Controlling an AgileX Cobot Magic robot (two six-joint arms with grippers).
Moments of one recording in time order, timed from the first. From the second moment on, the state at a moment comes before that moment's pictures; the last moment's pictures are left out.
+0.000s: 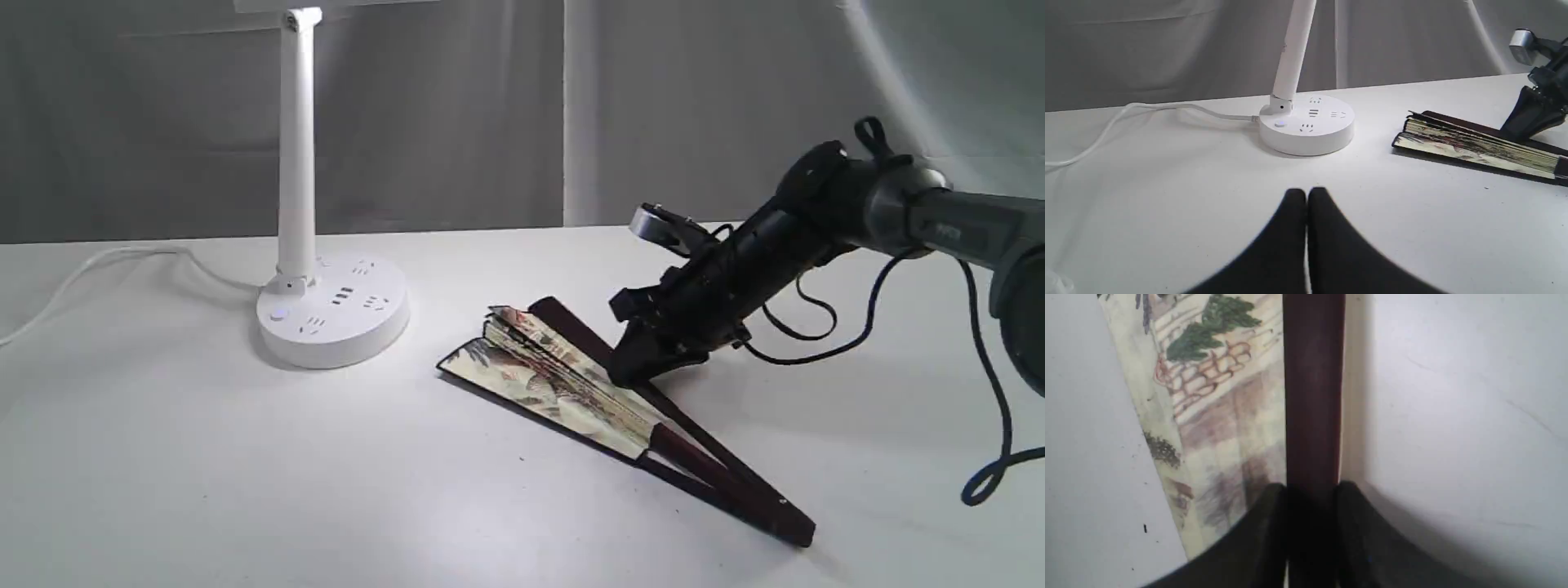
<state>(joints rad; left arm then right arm) -0.14 0.00 0.00 -0.27 0.27 0.25 0.12 2.53 -2.02 0.73 1.14 -0.61</state>
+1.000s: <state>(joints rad) -0.14 0.00 0.00 -0.27 0.27 0.25 0.13 2.32 -2.02 0.65 1.11 -0.68</state>
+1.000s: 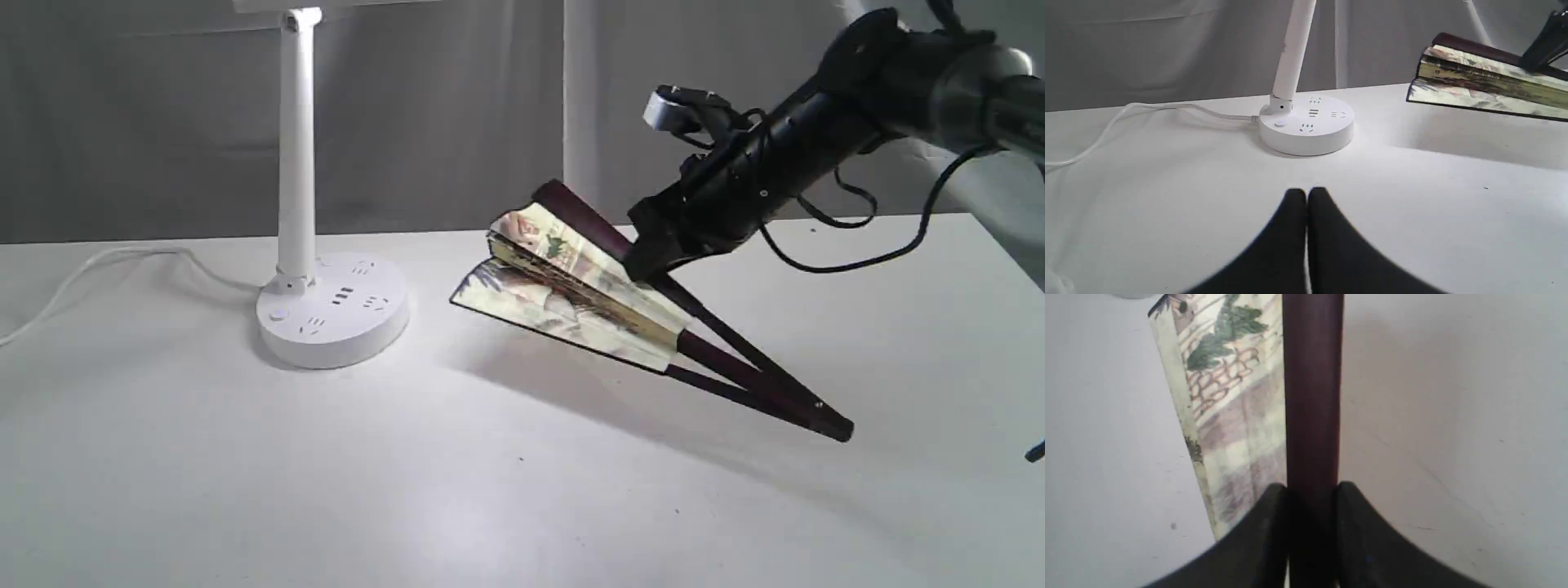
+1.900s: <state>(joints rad) -0.14 0.00 0.00 -0.27 0.27 0.25 0.13 2.29 -2.02 0.84 1.21 -0.81</state>
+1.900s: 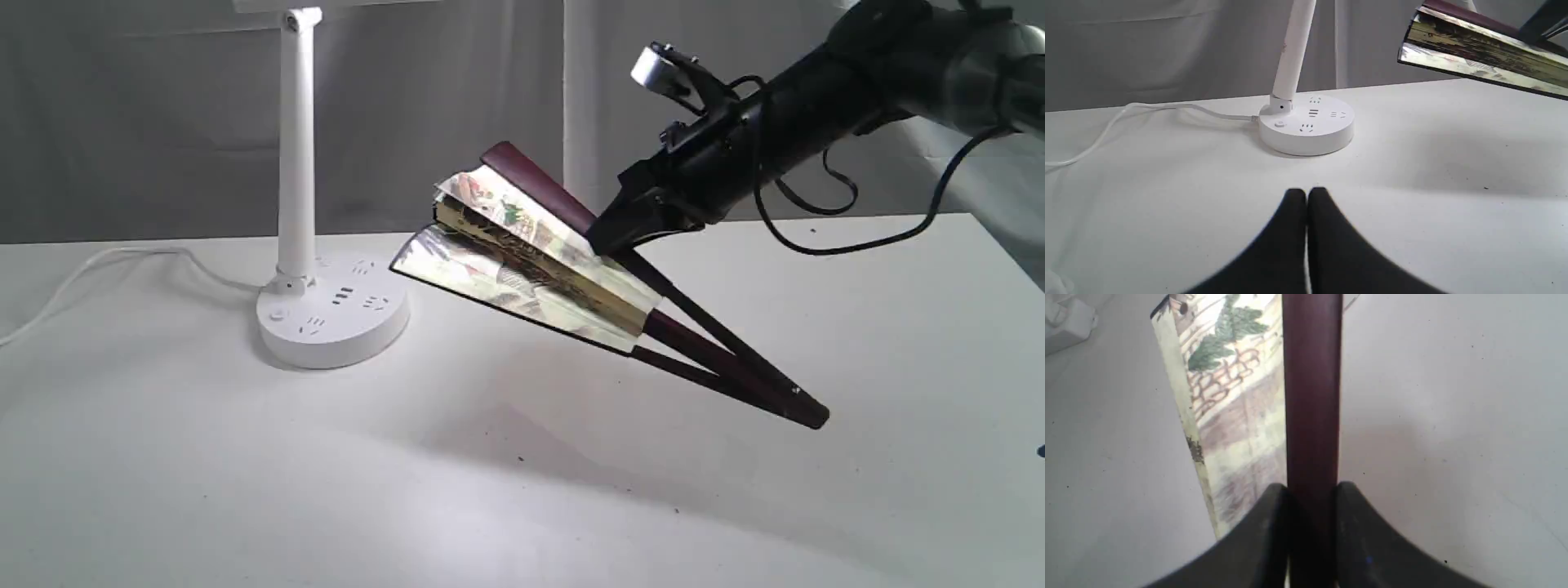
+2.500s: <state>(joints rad) -0.14 0.00 0.00 -0.54 -0.02 0.21 0.13 2.29 -2.02 0.88 1.21 -0.81</state>
